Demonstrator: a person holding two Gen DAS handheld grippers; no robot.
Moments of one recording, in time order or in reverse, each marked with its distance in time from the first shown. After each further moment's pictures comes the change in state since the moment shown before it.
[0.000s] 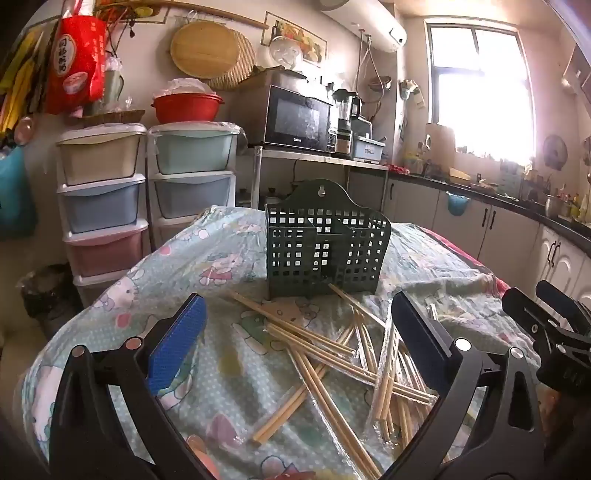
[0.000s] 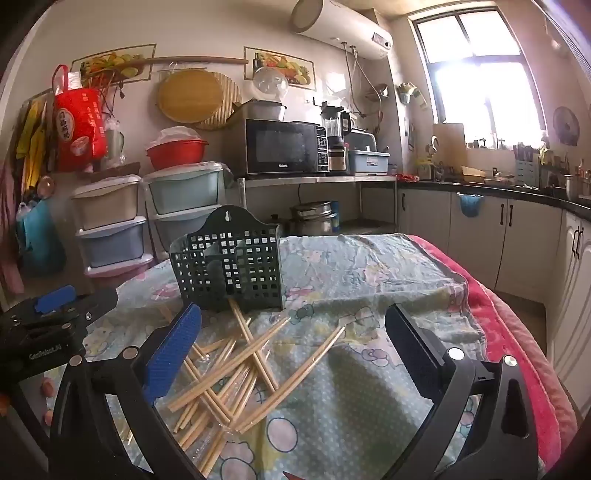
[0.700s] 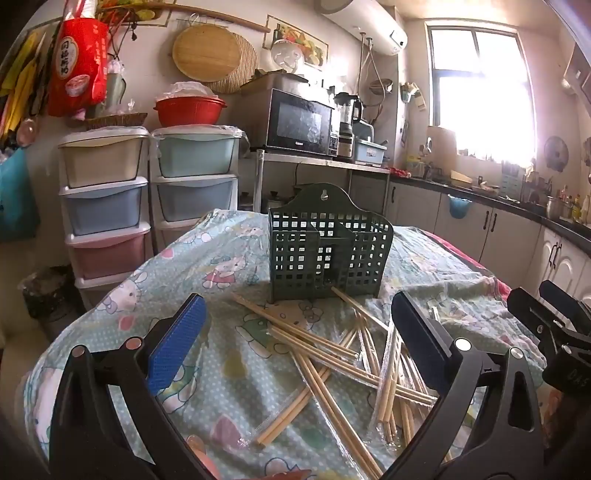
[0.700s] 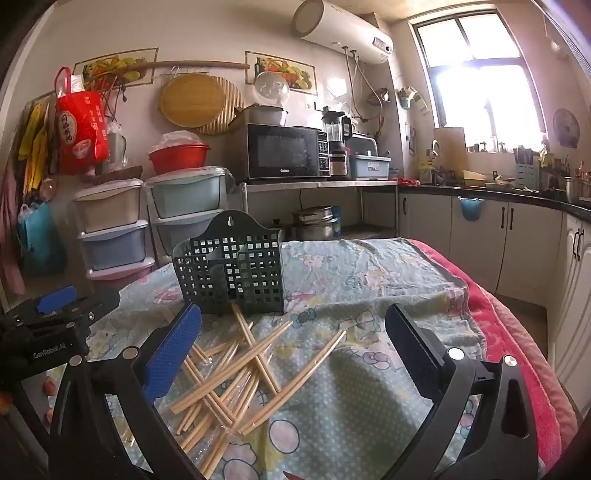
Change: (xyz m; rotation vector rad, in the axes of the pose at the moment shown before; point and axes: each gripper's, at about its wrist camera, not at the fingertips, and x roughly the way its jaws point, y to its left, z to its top) left arm -0.004 0.002 0.003 -0.007 -0.005 0.003; right arm -0.007 0.002 0.001 0.002 -0.022 0.008
